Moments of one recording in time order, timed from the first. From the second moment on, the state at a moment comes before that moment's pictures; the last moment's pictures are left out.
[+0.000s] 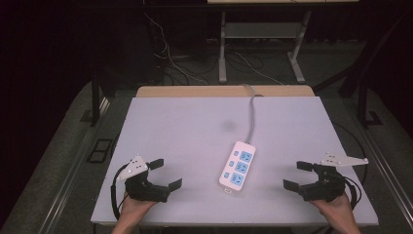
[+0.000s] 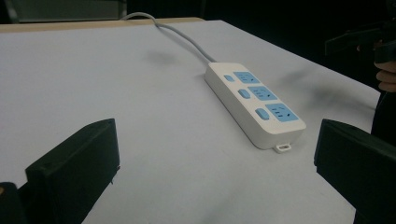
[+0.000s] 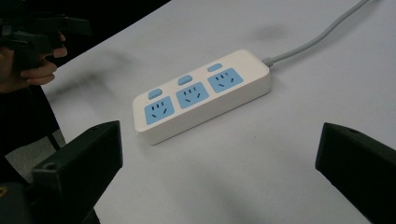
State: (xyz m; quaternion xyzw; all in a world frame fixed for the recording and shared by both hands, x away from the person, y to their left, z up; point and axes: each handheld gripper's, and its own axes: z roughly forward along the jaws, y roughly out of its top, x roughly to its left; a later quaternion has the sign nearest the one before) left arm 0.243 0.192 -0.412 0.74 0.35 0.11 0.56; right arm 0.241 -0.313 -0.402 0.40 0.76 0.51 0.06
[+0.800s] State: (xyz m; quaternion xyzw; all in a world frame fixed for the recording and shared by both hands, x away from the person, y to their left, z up) left arm 0.245 0.190 -0.415 0.75 0.34 0.10 0.55; right arm 0.242 -0.312 -0.403 0.40 0.77 0.50 0.05
